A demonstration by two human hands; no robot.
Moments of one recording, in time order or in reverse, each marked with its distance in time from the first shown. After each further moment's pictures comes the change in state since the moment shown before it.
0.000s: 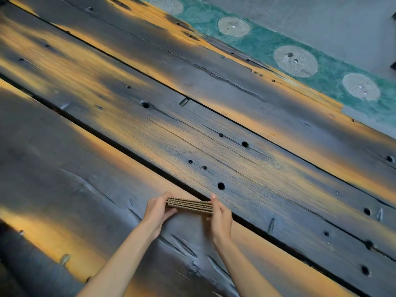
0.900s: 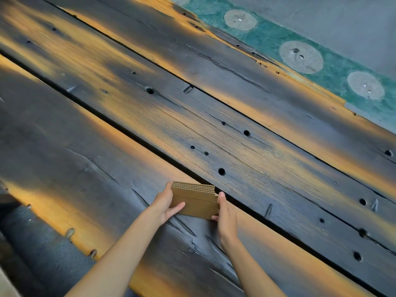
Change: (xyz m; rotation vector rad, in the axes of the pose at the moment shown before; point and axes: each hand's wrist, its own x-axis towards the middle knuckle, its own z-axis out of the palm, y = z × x) left_hand -0.014 -0.022 0.007 -0.020 0.006 -0.266; right_hand -0.032 0.020 -0.033 -0.087 -0.068 0.039
